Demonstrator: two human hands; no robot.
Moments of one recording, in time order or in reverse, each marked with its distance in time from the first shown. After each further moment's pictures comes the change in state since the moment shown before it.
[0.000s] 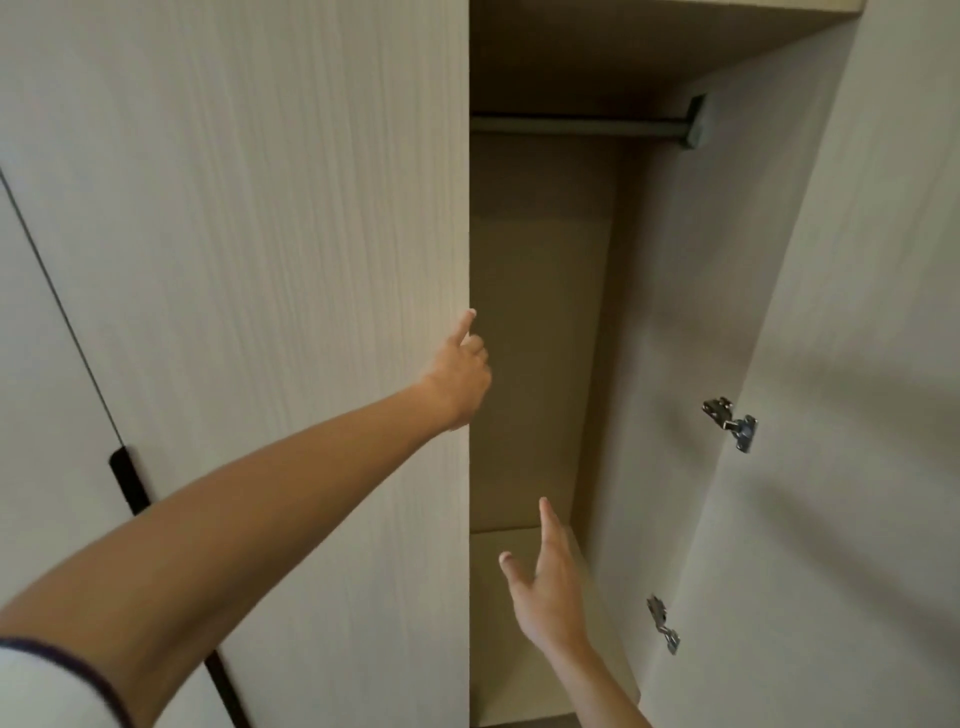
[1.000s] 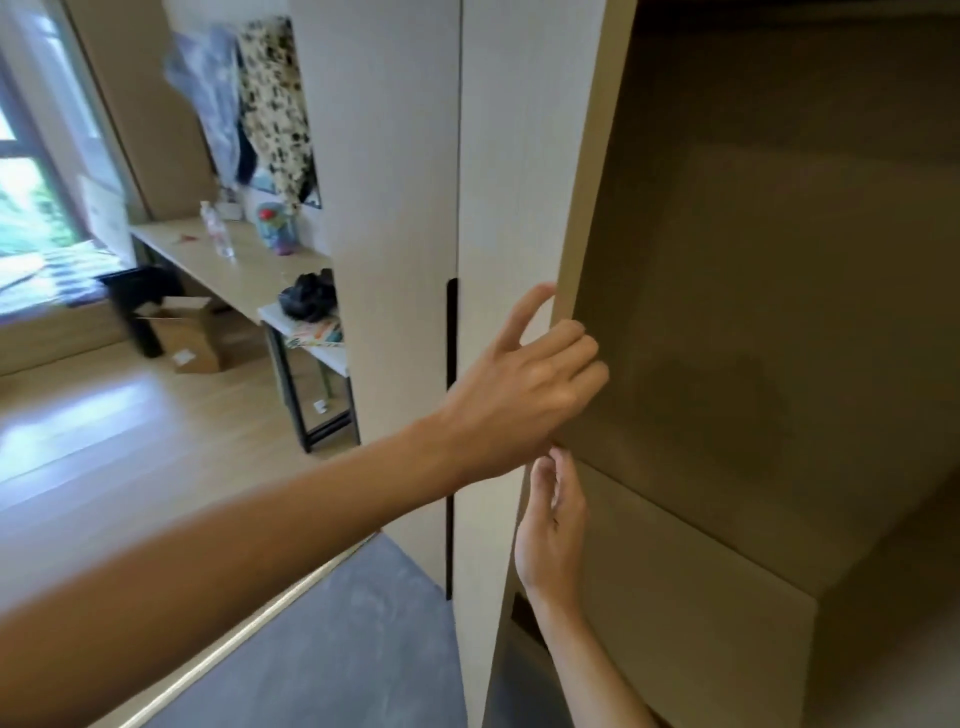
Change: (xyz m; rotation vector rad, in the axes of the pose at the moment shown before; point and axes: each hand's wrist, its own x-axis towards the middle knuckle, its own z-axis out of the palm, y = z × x) left_hand -0.253 0.057 -0.046 -0.236 0.360 -0.478; right_hand -0.102 -0.064 0.030 0.628 -0.499 -0.306
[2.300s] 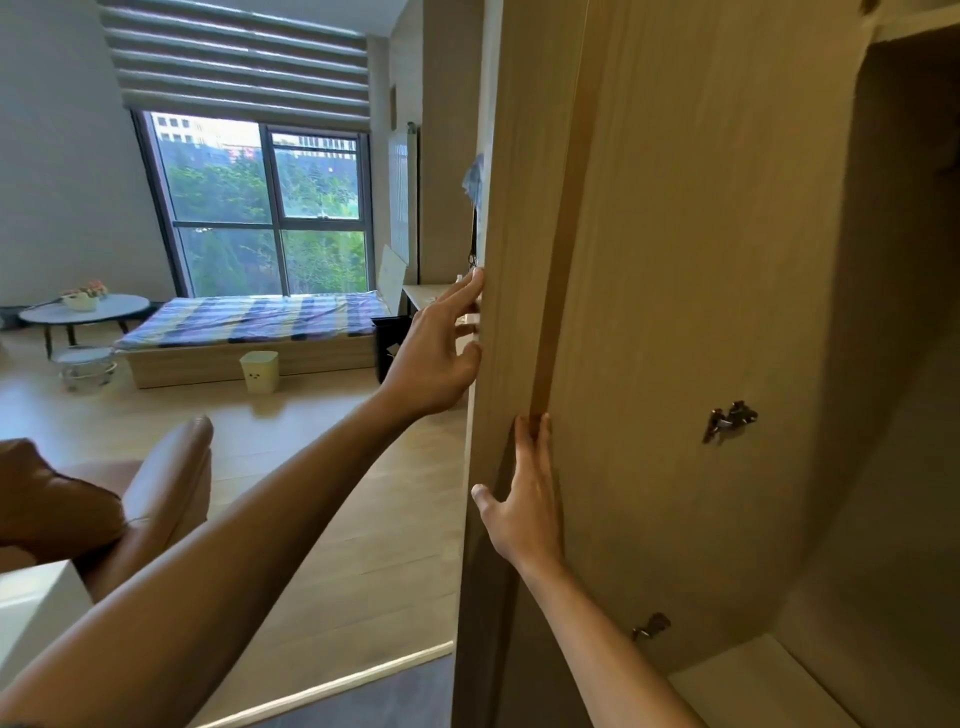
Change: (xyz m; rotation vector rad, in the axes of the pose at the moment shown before) left_hand -0.163 -0.254 -0.039 -0.605 0.159 -0.994; right_hand 0.033 -0.066 0.263 -0.419 -0.659 -0.398
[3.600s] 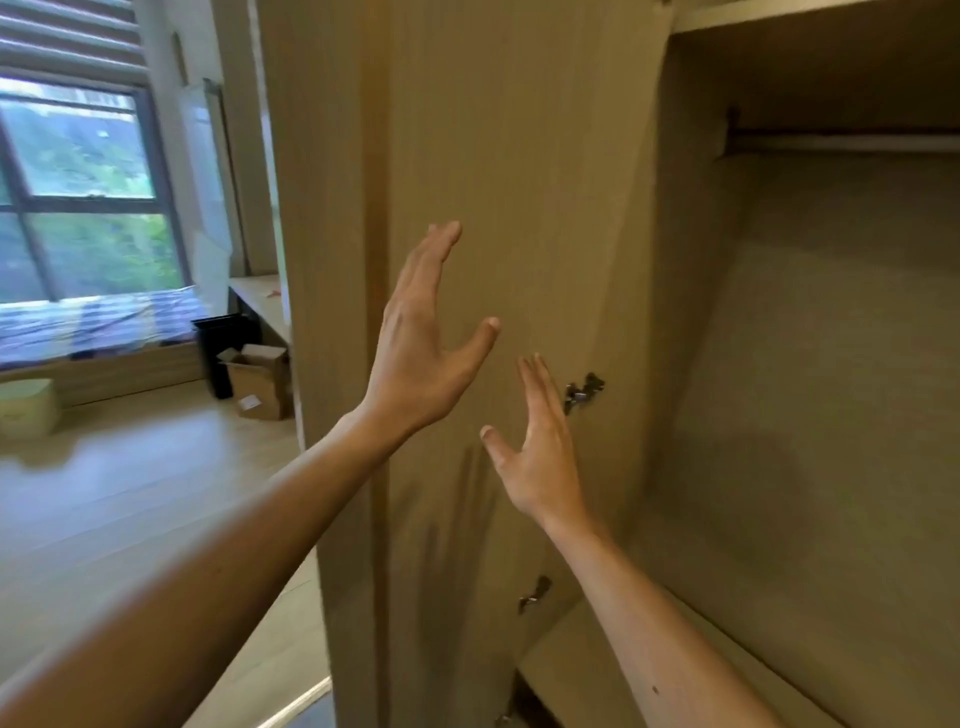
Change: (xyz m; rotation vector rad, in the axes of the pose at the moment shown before) left_hand 0.042 0.043 0.096 -0.147 0.110 0.150; right_hand 0.045 0.055 -0.117 -0.065 0.282 0.021
